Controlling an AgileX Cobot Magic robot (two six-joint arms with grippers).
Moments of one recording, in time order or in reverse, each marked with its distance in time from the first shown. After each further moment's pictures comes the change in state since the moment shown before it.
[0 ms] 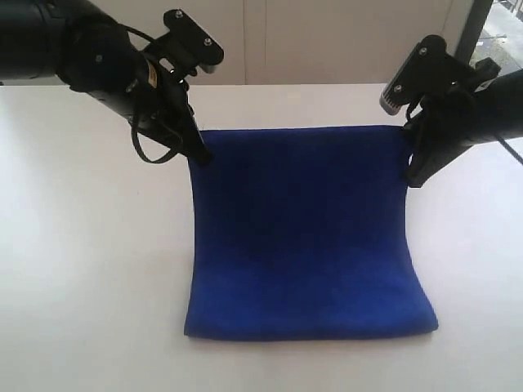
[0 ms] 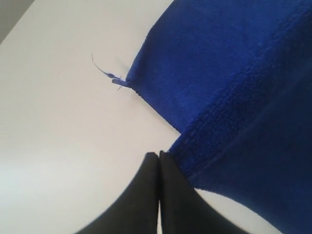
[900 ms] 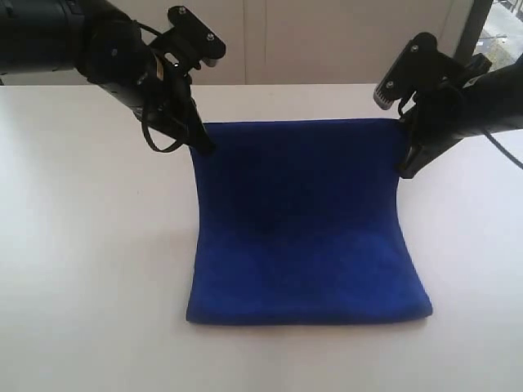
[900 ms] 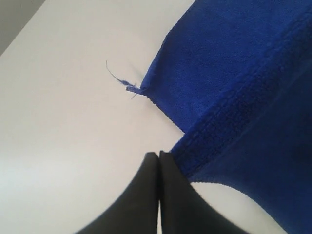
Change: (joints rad) left arm 0.027 0.077 -0.075 0.014 0.005 0.000; right arm 0.000 0.071 -0.048 0.000 -0.053 0.000
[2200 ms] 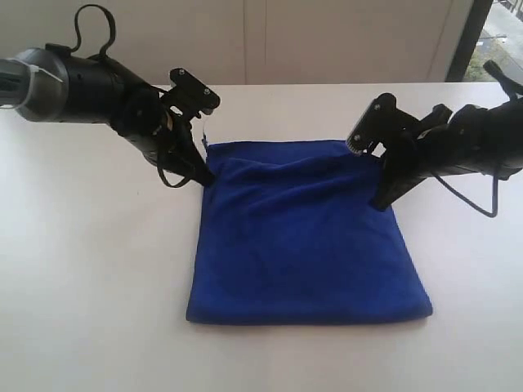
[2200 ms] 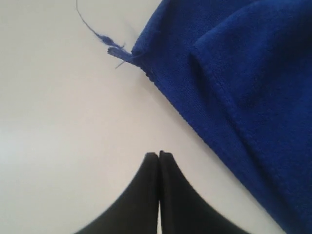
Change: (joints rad) left arm 0.068 0.226 -0.004 -0.002 -0.153 -0.079; right arm 0.044 0.276 0.000 0.004 -0.252 0.000
